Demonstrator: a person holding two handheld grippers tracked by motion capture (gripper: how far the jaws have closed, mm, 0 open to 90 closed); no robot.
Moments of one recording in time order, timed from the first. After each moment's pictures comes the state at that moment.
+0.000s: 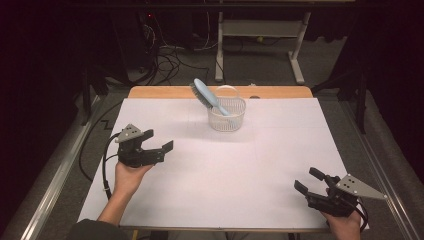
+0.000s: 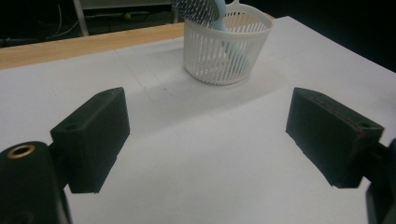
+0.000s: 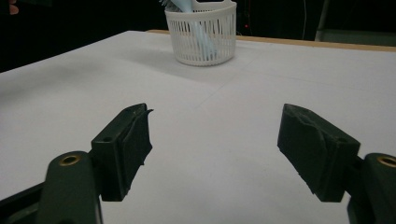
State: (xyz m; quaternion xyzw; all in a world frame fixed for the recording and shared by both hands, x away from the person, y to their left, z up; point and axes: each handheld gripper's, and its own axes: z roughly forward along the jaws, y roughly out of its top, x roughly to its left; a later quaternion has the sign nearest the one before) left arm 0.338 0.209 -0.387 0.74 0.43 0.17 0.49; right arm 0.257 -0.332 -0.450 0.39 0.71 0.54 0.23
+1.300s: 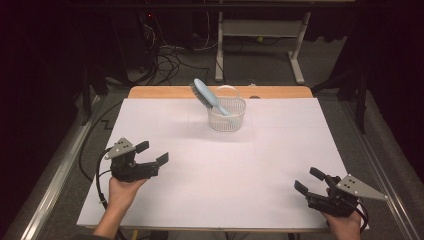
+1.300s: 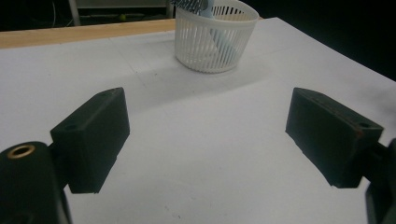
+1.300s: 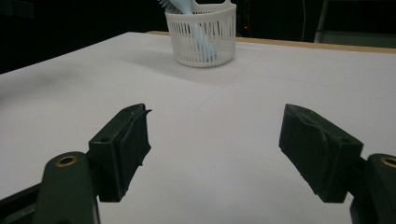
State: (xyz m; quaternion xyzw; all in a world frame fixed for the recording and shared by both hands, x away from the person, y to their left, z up) left arm 0.305 0.221 -0.402 0.73 0.43 0.15 0.51; right arm 0.256 -0.332 -0.449 0.38 0.71 0.54 0.23
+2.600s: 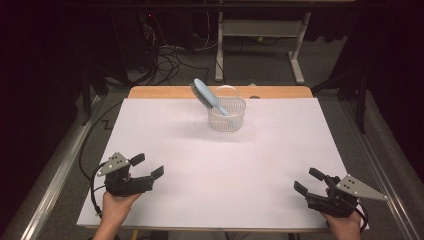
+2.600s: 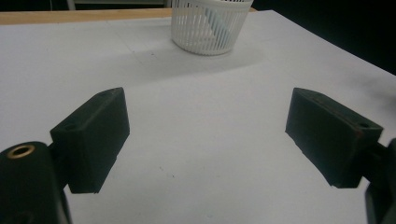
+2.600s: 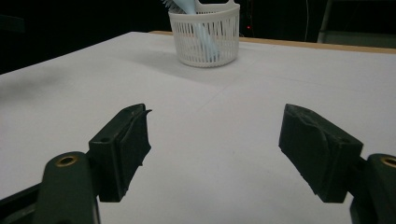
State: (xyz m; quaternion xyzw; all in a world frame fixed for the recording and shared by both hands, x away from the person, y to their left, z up) left arm 0.276 0.233 -0.422 0.72 0.43 0.16 0.52; right arm 0.255 -0.331 -0.449 0.38 0.71 0.55 0.23
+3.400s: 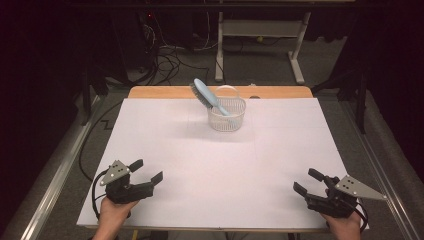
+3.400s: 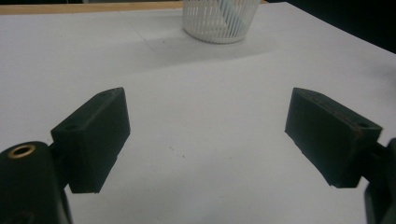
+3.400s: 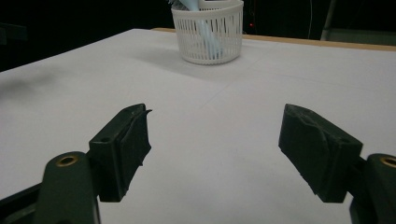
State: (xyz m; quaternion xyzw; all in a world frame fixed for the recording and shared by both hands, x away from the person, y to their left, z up) left arm 0.265 0.234 -0.441 0.72 0.44 0.18 0.51; right arm 0.255 -0.330 -0.449 0.38 0.71 0.54 0.22
